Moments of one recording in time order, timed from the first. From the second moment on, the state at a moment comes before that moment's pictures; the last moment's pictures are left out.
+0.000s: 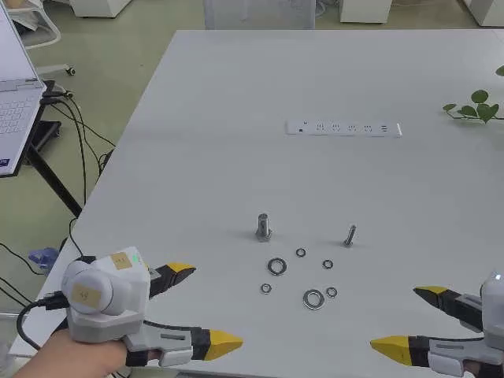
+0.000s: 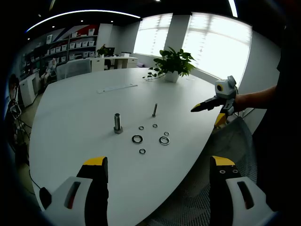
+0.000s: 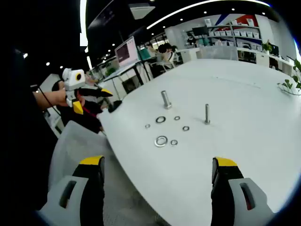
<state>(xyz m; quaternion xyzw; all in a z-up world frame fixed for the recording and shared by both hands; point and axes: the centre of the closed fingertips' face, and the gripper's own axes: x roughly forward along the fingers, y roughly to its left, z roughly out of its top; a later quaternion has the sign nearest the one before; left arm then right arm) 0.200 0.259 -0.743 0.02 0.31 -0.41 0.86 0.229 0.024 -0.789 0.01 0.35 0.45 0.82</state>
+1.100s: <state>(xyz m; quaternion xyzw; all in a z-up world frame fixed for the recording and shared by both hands) 0.201 0.261 -0.745 0.04 0.30 -0.42 0.86 0.236 0.042 -0.785 -0.04 0.36 0.47 0.81</state>
